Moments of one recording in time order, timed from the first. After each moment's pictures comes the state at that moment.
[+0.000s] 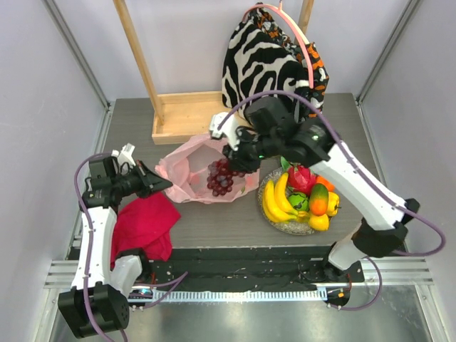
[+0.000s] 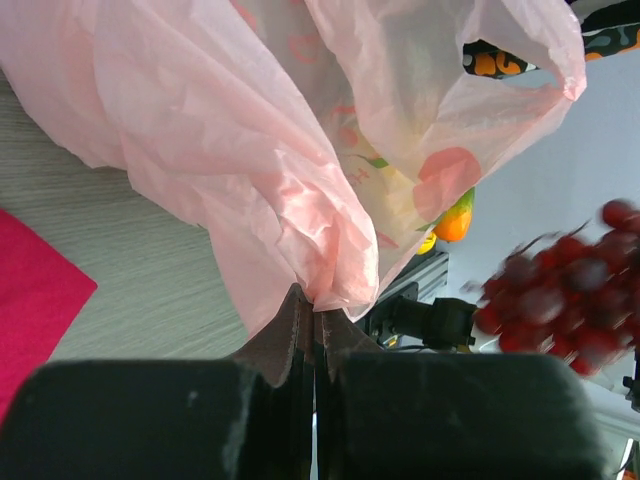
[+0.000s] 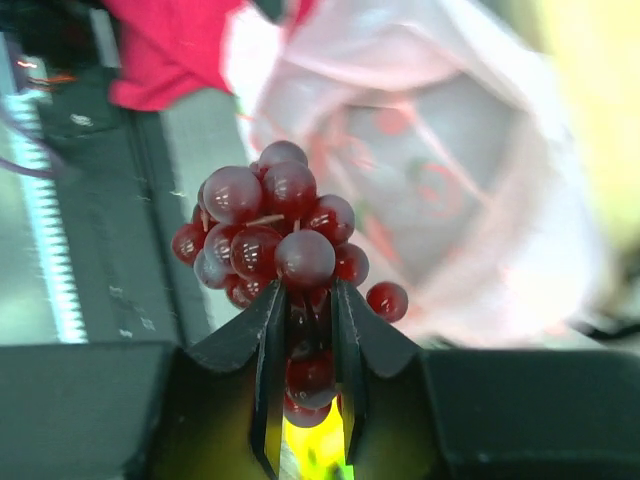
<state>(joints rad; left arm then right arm) 0.19 0.89 0.76 -0.63 0.86 -0.54 0.91 1.59 1.96 -1.10 -0.29 -0.35</state>
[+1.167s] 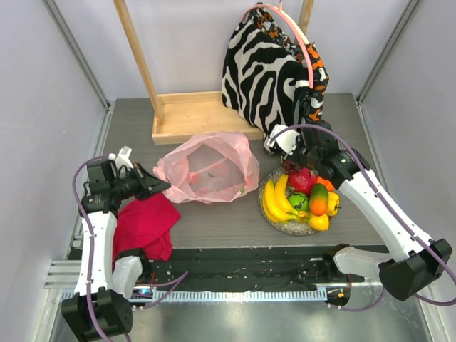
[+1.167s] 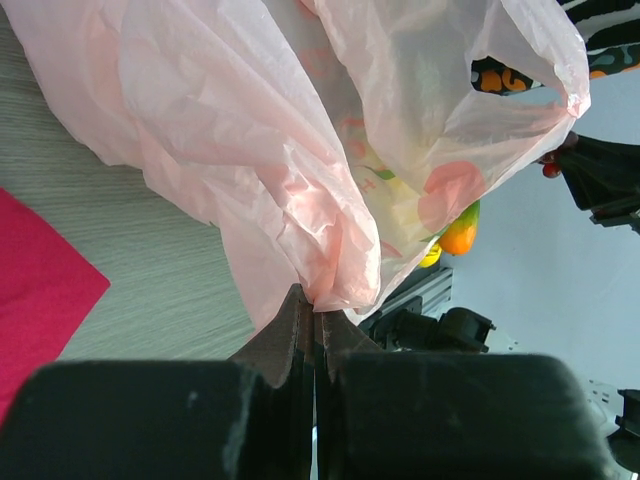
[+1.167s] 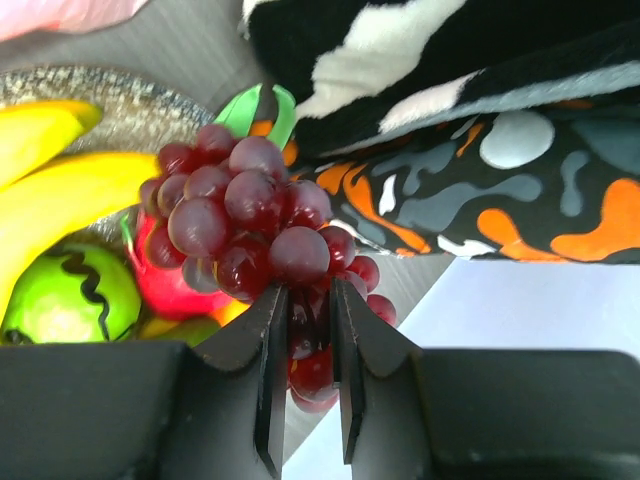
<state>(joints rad) 0.22 0.85 0.74 -0.63 0.84 -0.55 0.46 1.17 1.21 -0.78 0.17 -0.77</state>
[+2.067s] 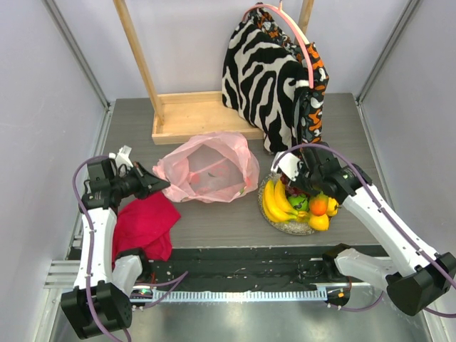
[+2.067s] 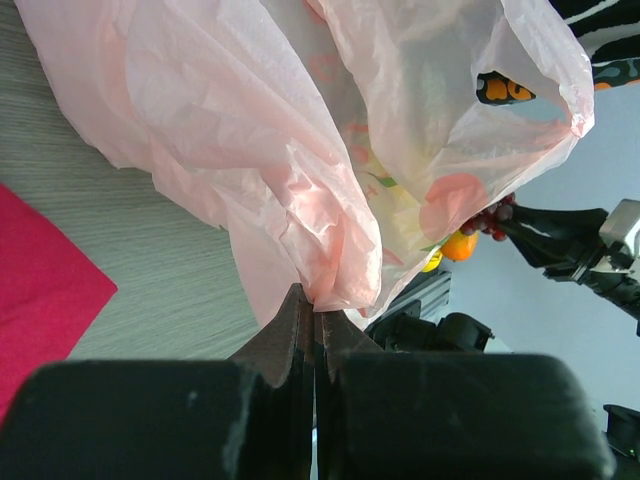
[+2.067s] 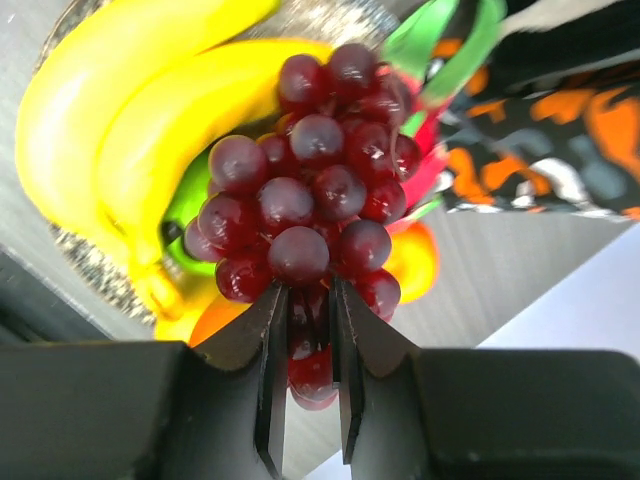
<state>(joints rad) 0.23 0.89 0.74 -0.61 0.84 -0.55 0.48 1.05 1.05 -0.93 0.05 -0.70</state>
